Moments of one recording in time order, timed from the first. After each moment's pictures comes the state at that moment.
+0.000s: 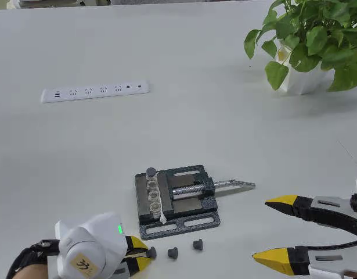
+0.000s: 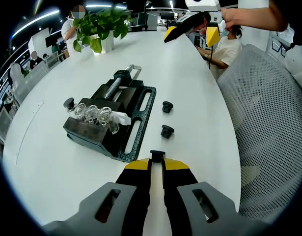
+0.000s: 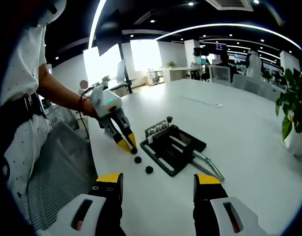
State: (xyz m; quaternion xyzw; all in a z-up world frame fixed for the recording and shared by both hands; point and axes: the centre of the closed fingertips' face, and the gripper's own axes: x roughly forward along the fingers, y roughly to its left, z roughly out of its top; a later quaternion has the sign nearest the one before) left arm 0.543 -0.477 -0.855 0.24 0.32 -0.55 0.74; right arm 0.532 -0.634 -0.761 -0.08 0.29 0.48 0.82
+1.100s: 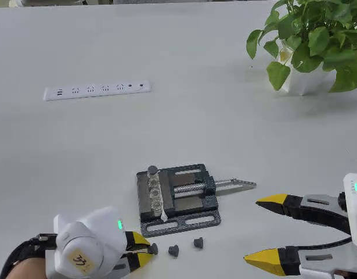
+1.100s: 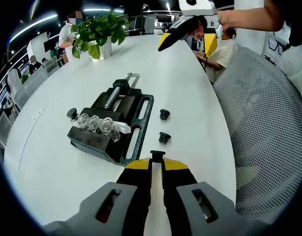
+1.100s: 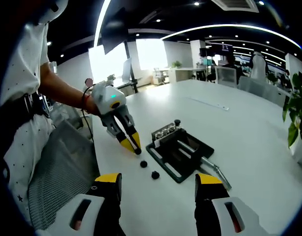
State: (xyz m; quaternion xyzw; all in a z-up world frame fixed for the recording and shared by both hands) left arm 0.541 -0.480 -0.835 0.23 0.30 -0.56 0.74; right arm 0.531 -0.612 -0.756 -0.08 0.29 0.50 0.81
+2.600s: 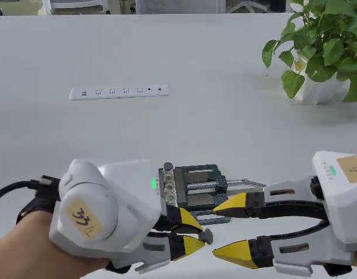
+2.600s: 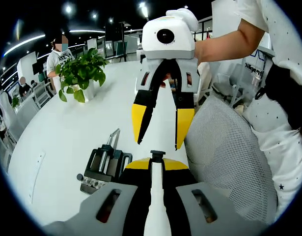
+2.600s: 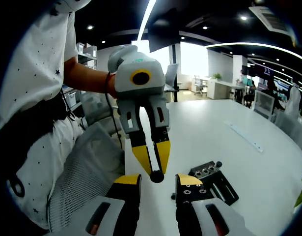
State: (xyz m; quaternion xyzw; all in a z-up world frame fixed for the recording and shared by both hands) left arm 0.498 -0.537 -0.705 0.20 0.23 -0.63 0.71; right arm 0.488 -0.533 -0.694 -0.16 0.22 0.63 0.72
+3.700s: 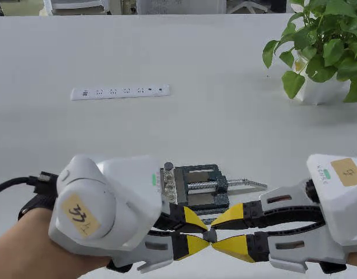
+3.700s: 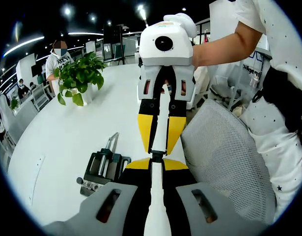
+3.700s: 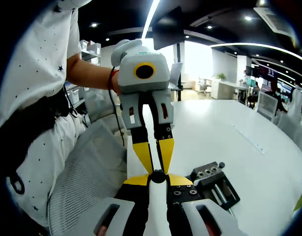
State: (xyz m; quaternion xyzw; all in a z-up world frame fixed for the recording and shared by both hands) left arm 0.495 -0.539 -0.700 0.20 0.22 -0.64 0.71; right arm 0.486 -0.530 -0.696 -0.16 0.22 0.64 0.71
